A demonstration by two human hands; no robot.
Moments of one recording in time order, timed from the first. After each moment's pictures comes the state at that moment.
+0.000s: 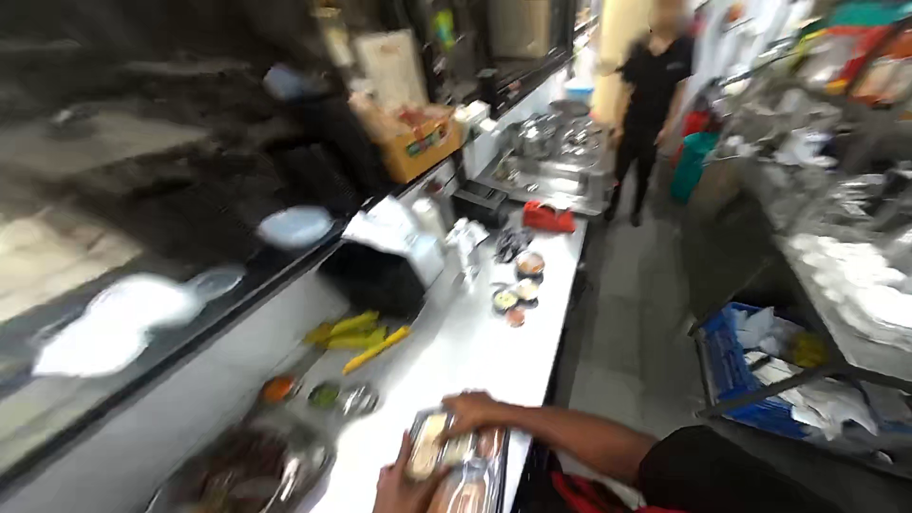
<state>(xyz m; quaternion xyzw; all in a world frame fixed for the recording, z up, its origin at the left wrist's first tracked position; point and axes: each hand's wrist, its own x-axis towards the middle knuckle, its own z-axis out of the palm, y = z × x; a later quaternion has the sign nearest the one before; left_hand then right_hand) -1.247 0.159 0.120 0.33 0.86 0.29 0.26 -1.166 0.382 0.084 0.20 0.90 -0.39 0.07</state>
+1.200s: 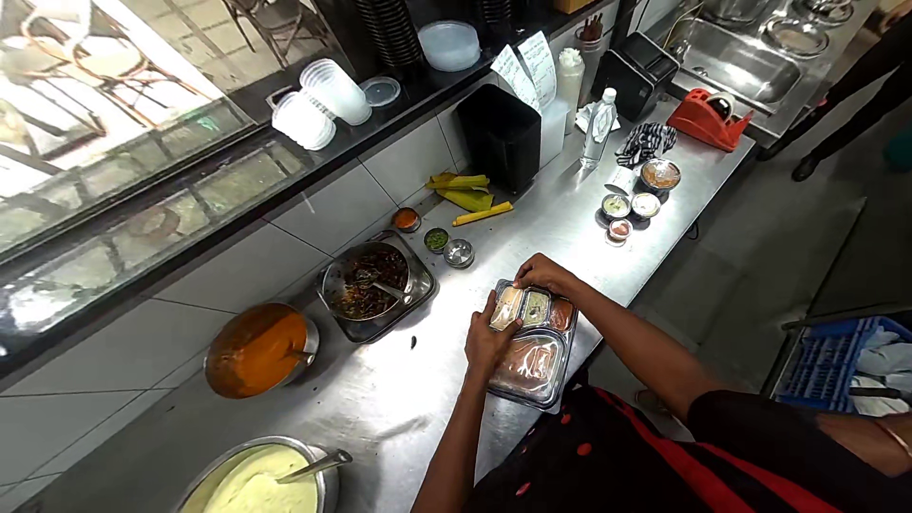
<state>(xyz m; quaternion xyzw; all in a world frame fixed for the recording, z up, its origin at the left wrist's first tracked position) -1.234 0.162 0.093 0.20 0.89 0.35 0.22 -1.224 0.410 0.111 0.21 0.77 -0.59 0.11</state>
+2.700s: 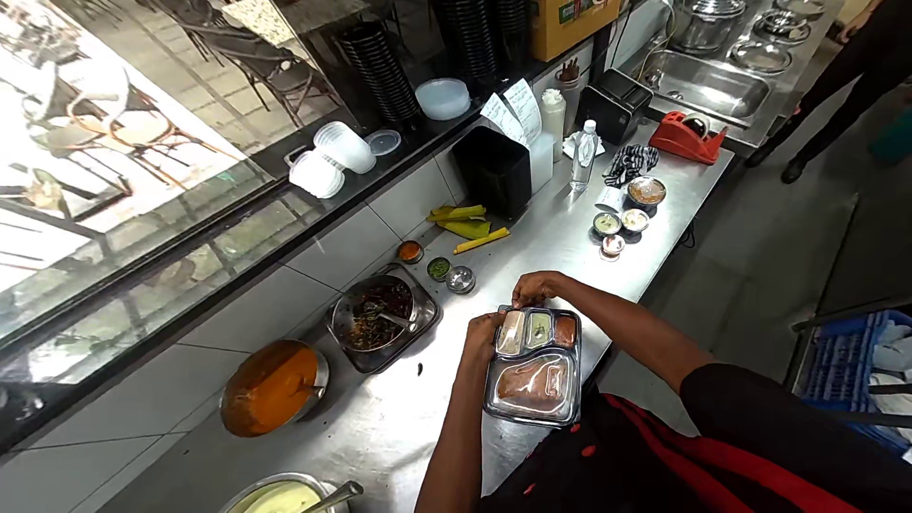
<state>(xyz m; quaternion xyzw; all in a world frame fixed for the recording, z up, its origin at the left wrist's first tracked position) -1.284 0.209 0.112 0.00 0.70 0.60 0.40 -1.258 0.426 0.131 0.18 0.76 -0.54 0.33</state>
